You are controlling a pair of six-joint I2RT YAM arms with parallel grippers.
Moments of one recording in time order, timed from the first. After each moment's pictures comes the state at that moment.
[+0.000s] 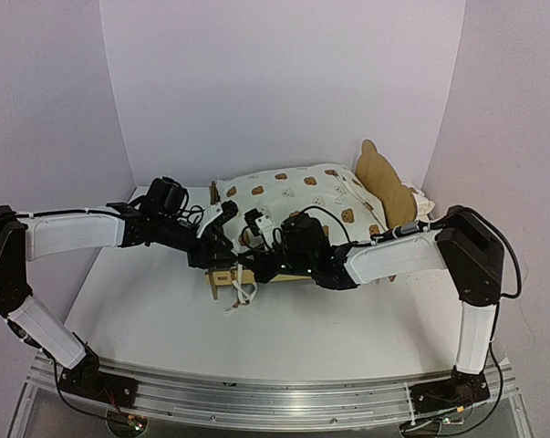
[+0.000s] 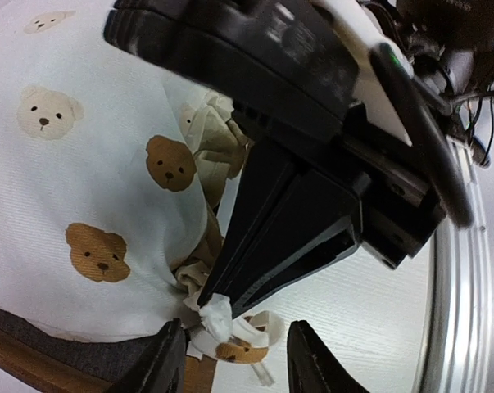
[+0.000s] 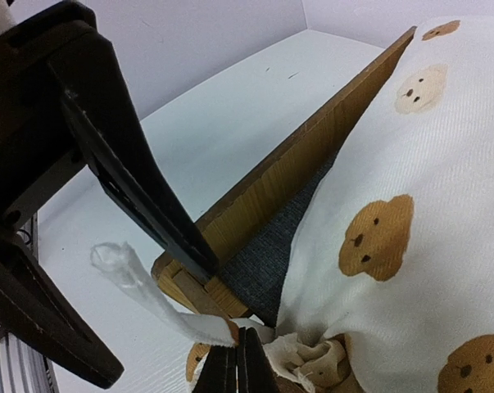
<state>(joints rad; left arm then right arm) -0.60 1.52 1.01 -0.21 0.62 0.37 0.96 1.98 1.22 0.36 -0.13 0.25</state>
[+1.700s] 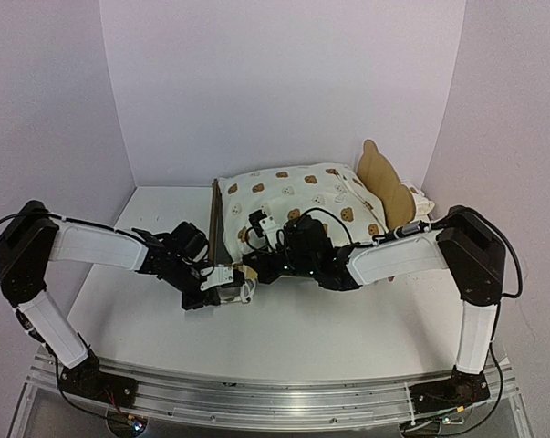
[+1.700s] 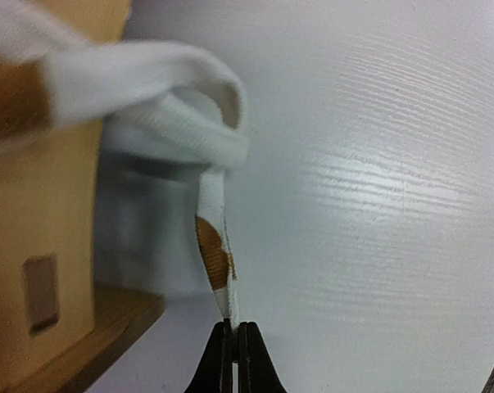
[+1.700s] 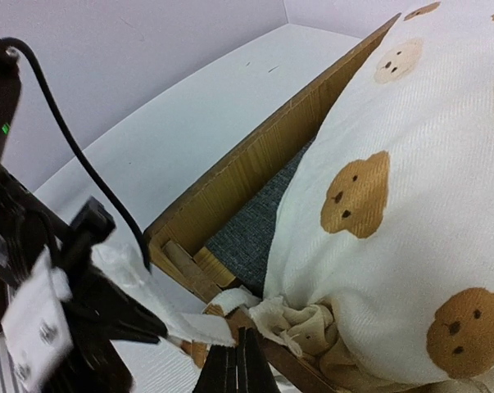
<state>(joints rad) -0.71 1.60 0.87 -0.36 0.24 0.69 0.95 1.97 1.20 0.35 -0.10 0.26</state>
